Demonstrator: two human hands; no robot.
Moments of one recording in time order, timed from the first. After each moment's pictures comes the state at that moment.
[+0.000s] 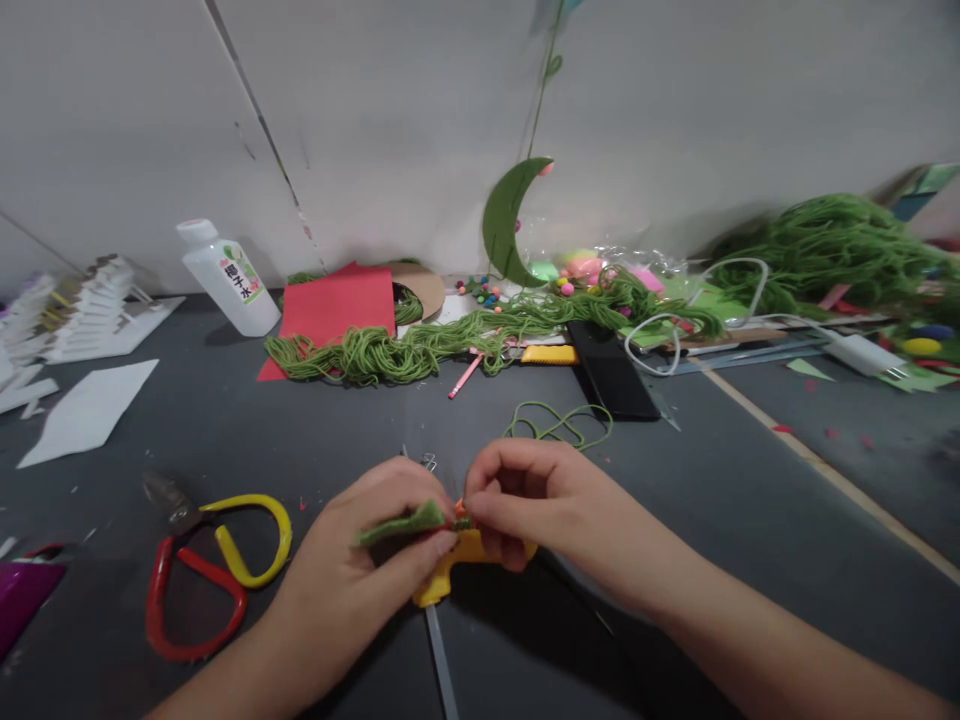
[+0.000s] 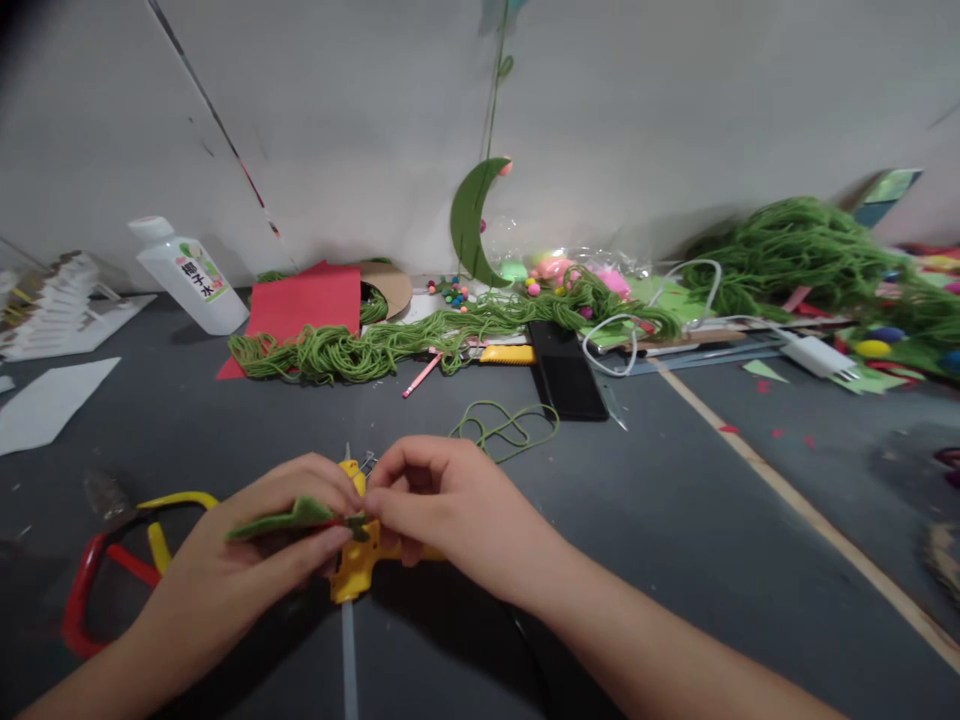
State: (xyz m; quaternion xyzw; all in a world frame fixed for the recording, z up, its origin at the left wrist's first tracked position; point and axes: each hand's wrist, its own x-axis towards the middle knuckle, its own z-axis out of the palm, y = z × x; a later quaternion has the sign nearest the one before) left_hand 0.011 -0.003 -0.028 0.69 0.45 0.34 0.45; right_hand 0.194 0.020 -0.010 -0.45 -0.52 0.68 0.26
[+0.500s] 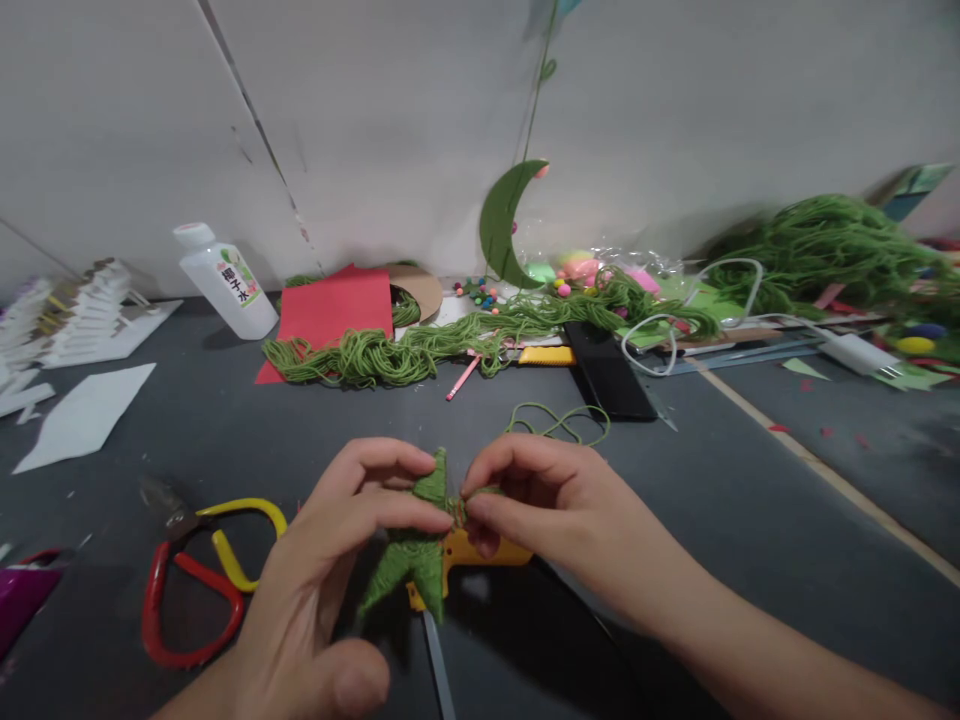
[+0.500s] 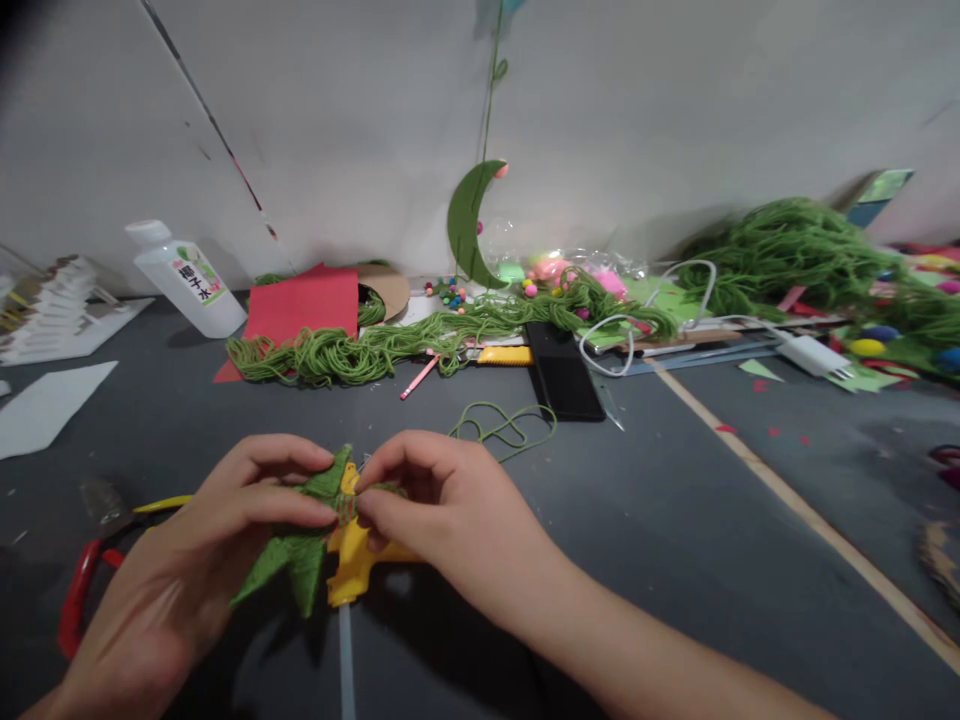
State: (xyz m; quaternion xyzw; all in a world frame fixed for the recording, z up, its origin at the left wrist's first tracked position) left_hand 0.001 -0.017 -0.023 0.68 0.40 0.44 0.43; right_hand 0.190 0.013 -0.004 -0.43 -0.51 0.66 0.36
